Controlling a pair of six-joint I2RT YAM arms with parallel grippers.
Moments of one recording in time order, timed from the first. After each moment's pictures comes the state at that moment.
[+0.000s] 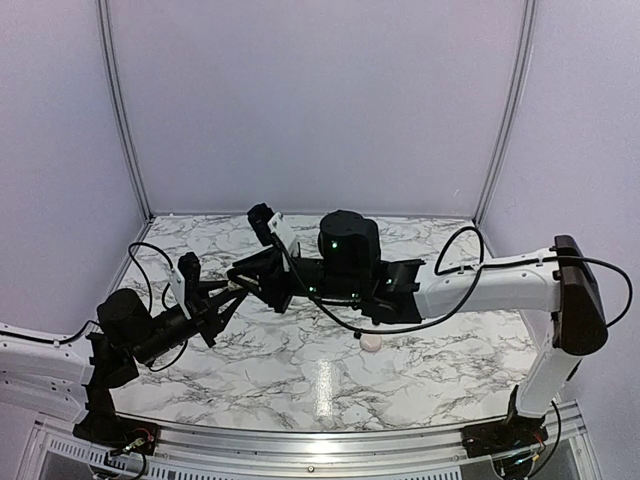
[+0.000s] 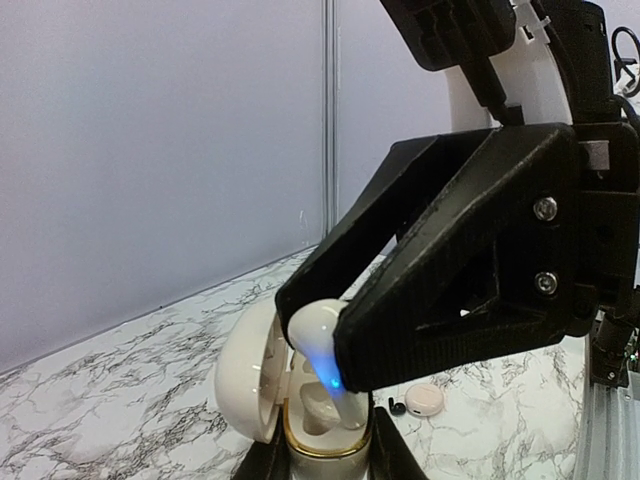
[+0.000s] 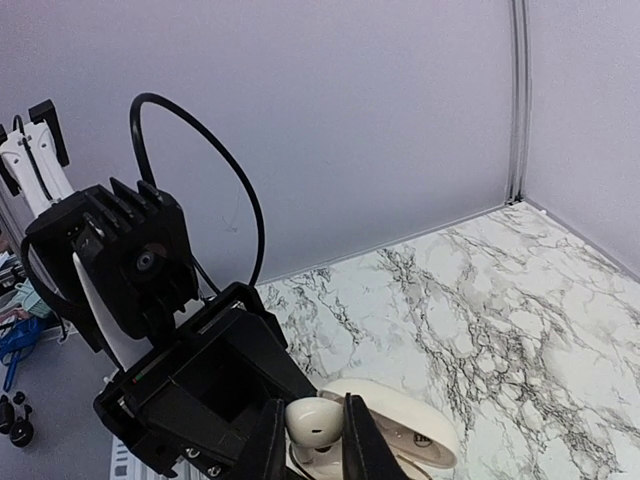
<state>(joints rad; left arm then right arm) -0.99 1.00 0.27 0.82 -0.09 0.00 1.14 1.75 1.28 0.36 -0.21 0.17</state>
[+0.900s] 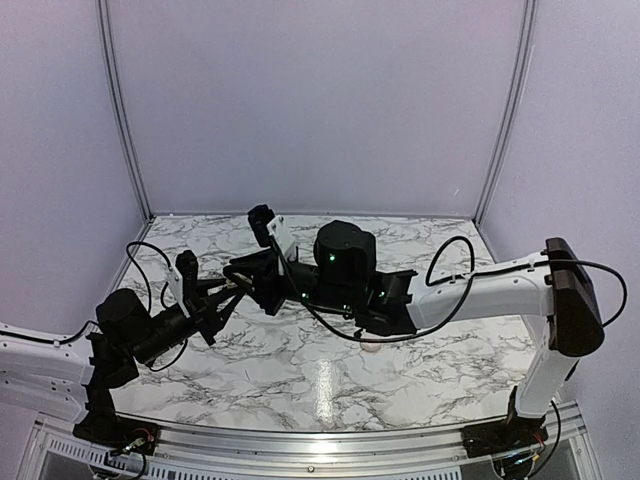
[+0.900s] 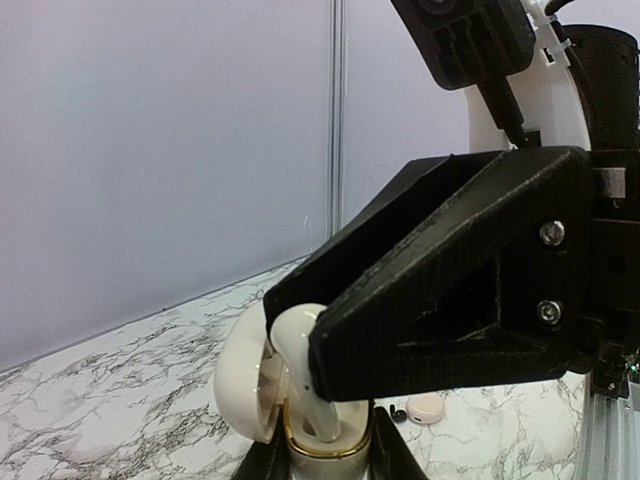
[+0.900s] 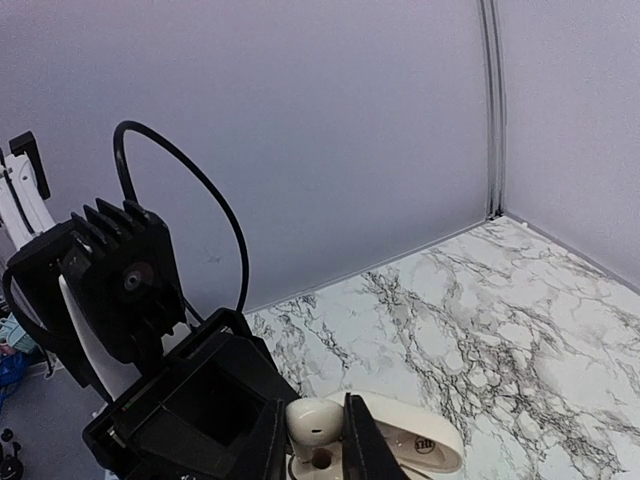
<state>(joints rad) -0.99 1.00 0.27 0.84 -0.10 -0.02 1.18 1.78 1.26 0.47 -0.09 0.20</state>
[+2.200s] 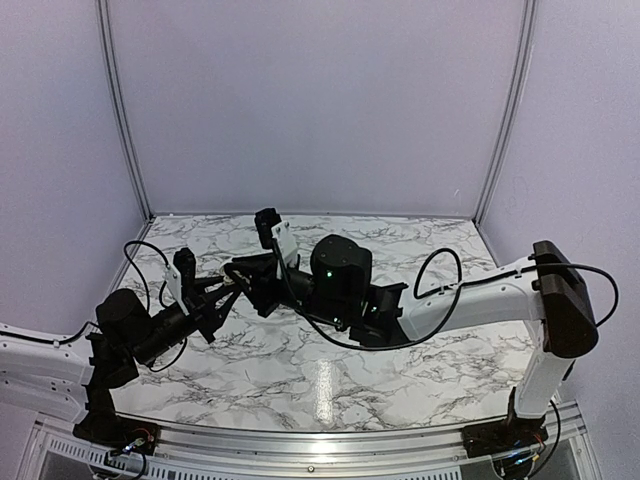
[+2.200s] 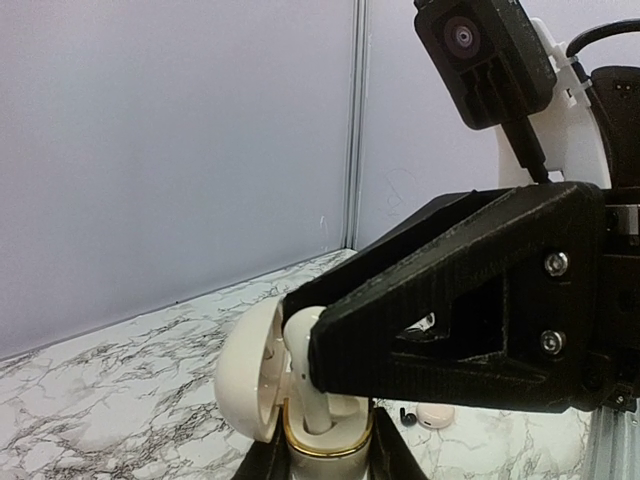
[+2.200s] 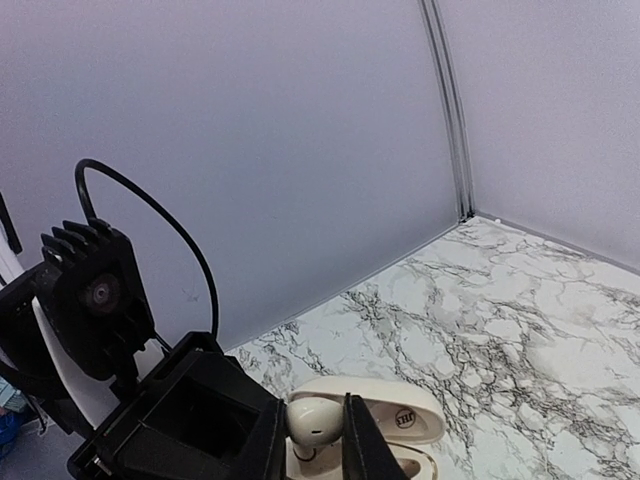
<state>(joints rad) -0.99 0.99 0.27 0.84 -0.15 -0.04 1.21 1.81 1.22 0.61 0.05 0.29</state>
